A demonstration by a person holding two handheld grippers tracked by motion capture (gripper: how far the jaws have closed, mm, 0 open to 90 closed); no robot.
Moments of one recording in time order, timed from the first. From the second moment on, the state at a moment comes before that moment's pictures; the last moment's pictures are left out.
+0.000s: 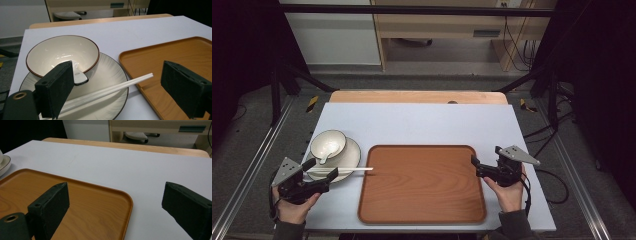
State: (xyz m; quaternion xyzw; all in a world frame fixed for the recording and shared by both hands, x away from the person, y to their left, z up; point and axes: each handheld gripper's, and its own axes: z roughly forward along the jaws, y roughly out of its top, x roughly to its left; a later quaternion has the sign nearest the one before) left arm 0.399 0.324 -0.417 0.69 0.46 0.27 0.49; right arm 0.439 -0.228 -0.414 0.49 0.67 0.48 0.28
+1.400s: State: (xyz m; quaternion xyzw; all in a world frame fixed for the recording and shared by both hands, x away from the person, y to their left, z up) left arm 0.426 0.355 -0.445 0.79 0.41 0.23 0.39; right arm 0.442 -0.209 -0.422 0.47 0.70 0.46 0.26
